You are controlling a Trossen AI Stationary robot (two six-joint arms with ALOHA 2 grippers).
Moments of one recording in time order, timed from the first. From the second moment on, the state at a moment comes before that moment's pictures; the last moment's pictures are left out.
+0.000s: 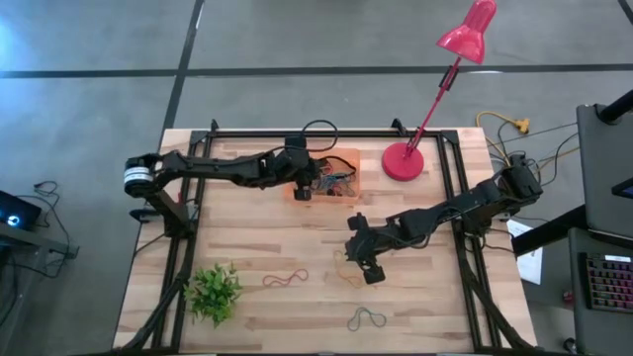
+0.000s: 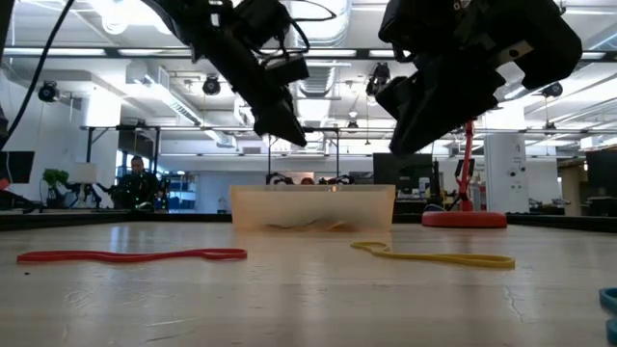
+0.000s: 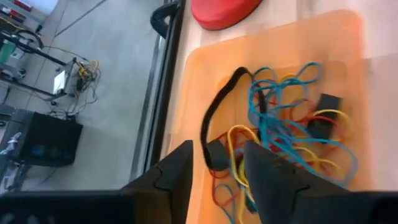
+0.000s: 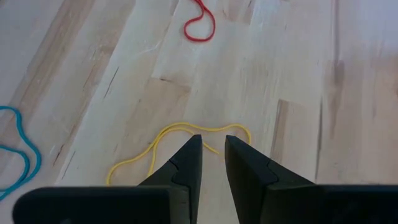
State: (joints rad) left arm 0.23 1.60 1.10 -0.11 -0.35 0.50; right arm 0.28 1.60 0.93 -0.22 0.03 0.03
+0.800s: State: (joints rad) left arm -0.05 1.14 0.81 -0.30 -0.37 0.11; right arm 0.25 1.70 0.78 0.27 0.02 0.06
